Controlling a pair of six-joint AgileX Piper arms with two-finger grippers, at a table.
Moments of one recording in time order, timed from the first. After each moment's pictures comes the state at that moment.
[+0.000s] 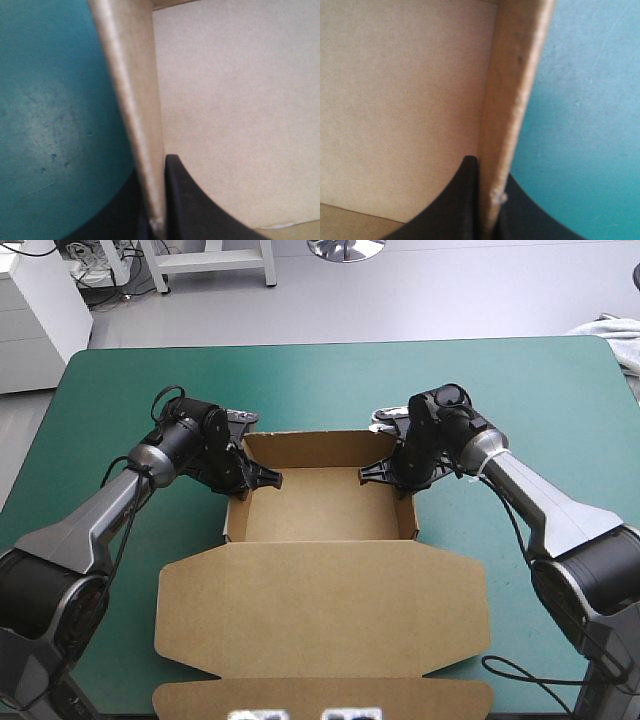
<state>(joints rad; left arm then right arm) -0.39 1.78 -1.47 -0.06 1.10 -0.10 0.50 1.88 -1.62 0.08 1.16 0.18</state>
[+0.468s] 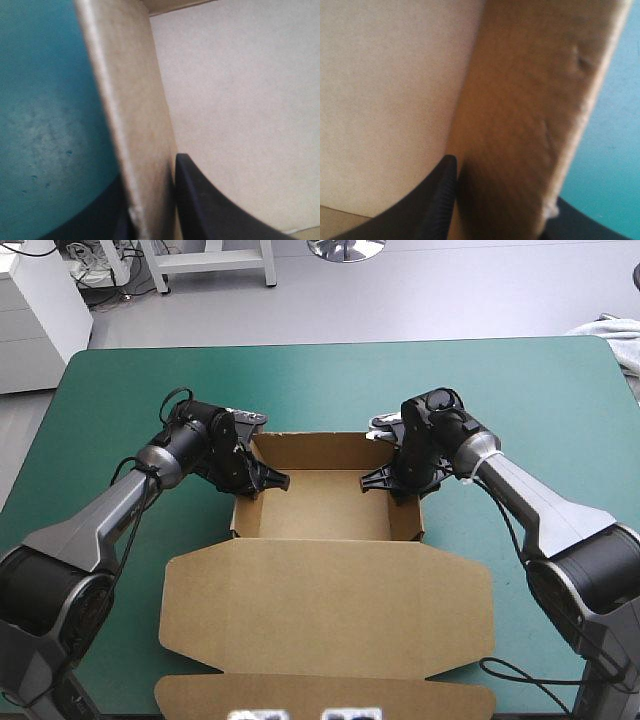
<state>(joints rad) -0.41 1.79 -1.47 -0.06 1.06 -0.08 0.52 1.88 -1.62 0.01 1.19 0.19</state>
